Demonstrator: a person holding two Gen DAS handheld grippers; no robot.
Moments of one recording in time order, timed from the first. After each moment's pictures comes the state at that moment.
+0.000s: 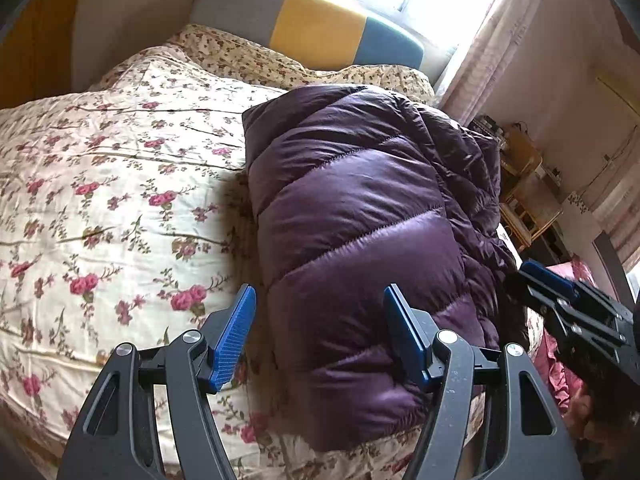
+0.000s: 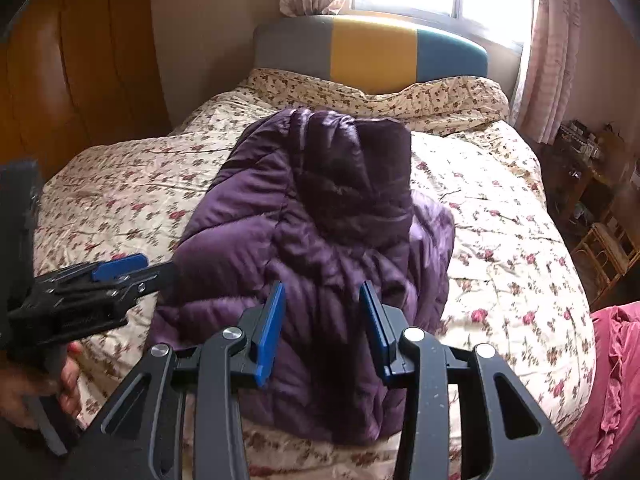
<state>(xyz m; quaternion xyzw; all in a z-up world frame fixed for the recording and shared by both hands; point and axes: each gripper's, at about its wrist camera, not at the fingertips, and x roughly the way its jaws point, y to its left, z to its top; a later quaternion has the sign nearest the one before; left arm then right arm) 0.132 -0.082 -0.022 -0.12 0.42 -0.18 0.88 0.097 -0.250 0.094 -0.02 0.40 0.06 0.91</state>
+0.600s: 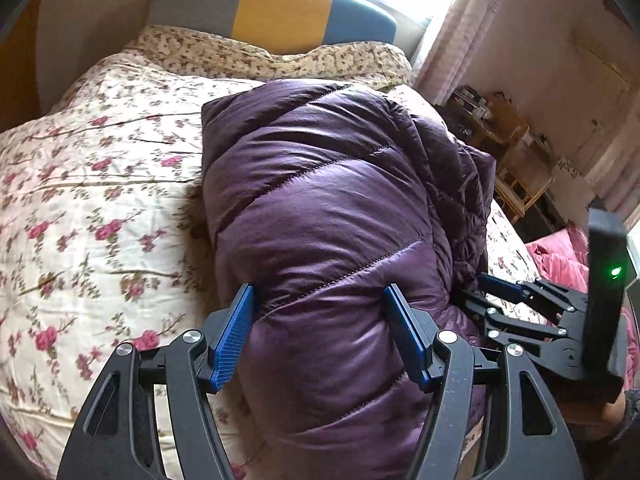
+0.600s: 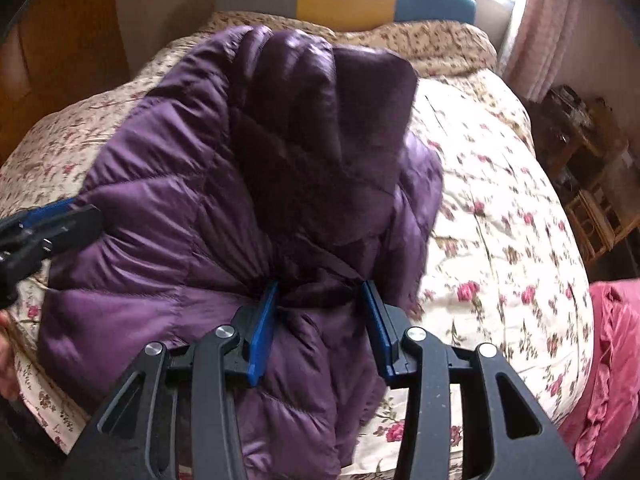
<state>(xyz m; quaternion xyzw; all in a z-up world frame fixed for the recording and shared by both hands) 0.169 -0.124 -0.031 -0.07 0.44 -0.23 0.87 0.142 -0.291 0.020 -0.03 0.49 0.00 0.87</state>
